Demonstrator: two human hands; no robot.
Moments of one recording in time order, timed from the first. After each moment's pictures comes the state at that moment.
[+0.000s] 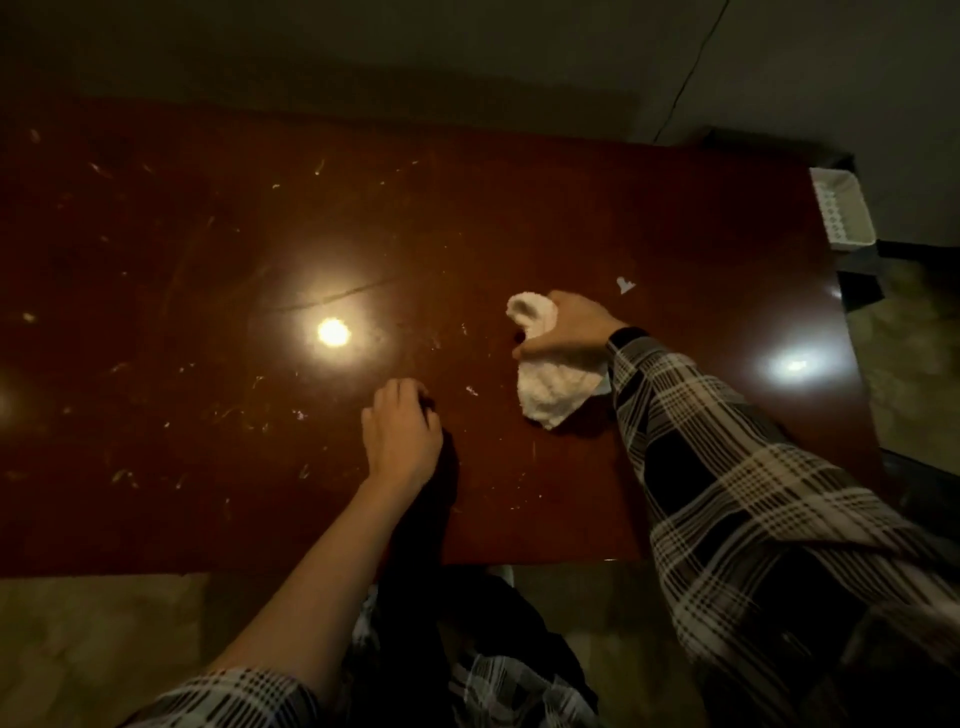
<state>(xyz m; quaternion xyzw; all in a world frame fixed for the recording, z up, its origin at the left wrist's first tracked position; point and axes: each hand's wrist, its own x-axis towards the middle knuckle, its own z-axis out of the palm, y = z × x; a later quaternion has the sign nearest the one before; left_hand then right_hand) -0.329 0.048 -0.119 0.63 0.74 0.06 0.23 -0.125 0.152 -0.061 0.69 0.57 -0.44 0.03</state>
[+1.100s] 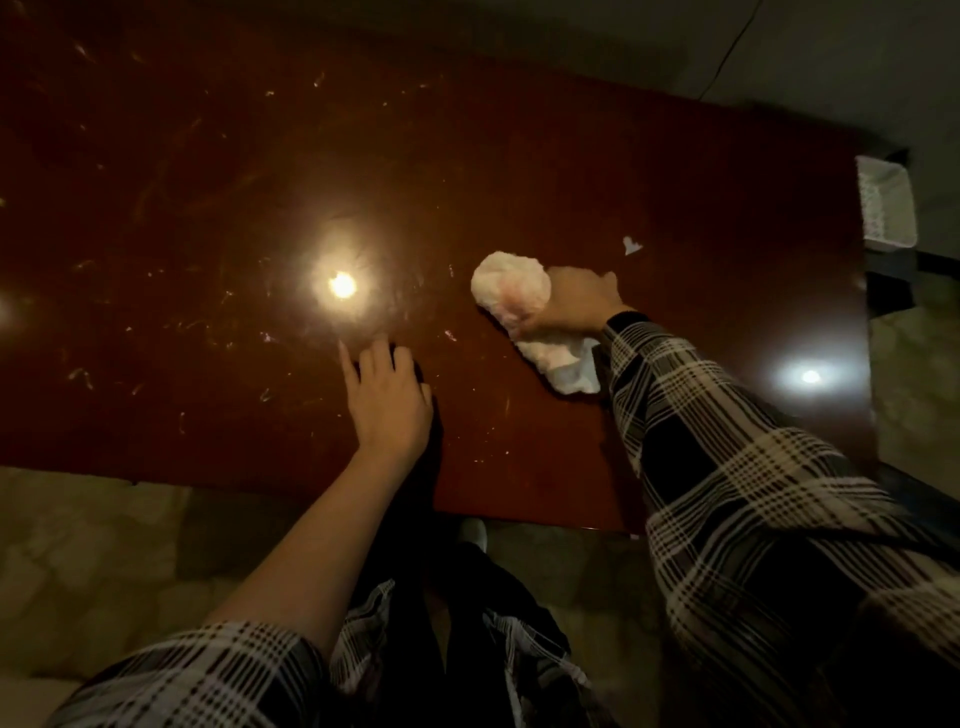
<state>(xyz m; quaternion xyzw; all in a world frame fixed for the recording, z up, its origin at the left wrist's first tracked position) -0.294 0.013 -0.132 0.64 0.76 -0.05 0.11 -0.102 0.148 -0.095 0.63 0.72 -0.25 0.16</state>
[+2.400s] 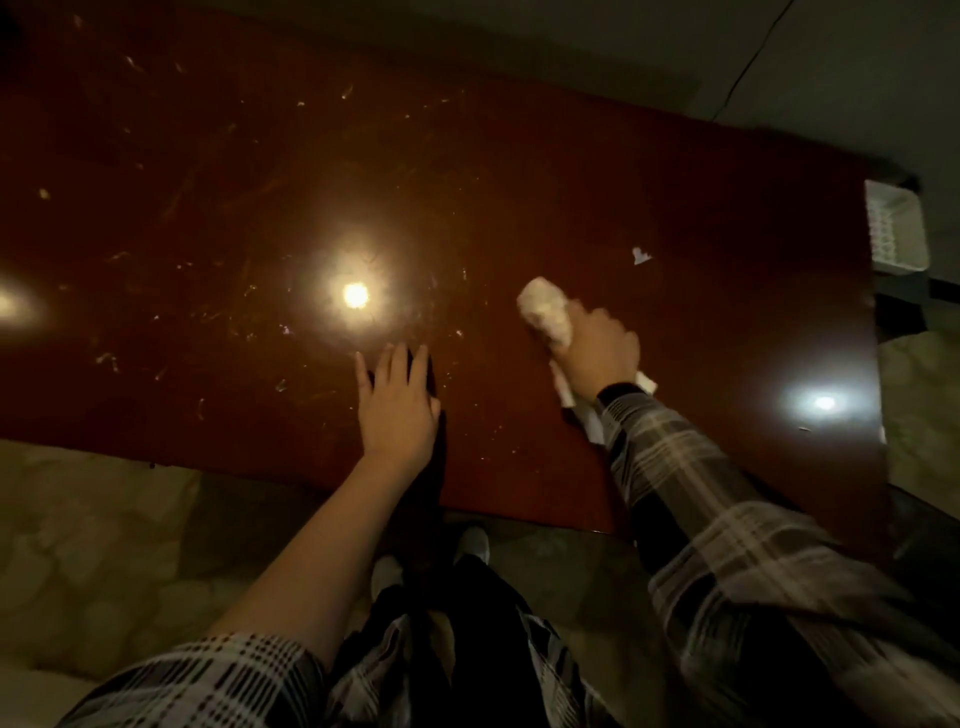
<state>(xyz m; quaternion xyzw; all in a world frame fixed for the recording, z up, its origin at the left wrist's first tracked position) -0.299 -0.004 -0.131 0.66 0.74 -0.05 0.13 -0.096 0.086 -0.123 0.69 0.71 -0.12 0.08</state>
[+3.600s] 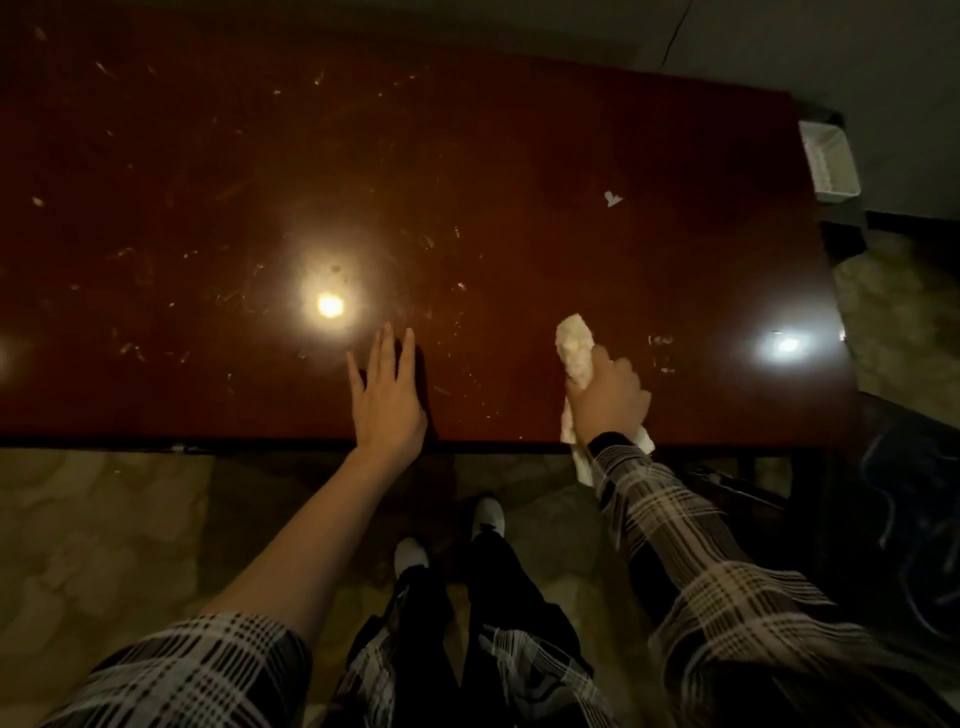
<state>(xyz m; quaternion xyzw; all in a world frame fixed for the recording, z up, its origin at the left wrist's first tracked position) -0.339 -0.060 -0.136 0.69 0.70 -0.04 0.17 -0.110 -0.057 -0.124 0.83 0.54 -0.15 0.03</state>
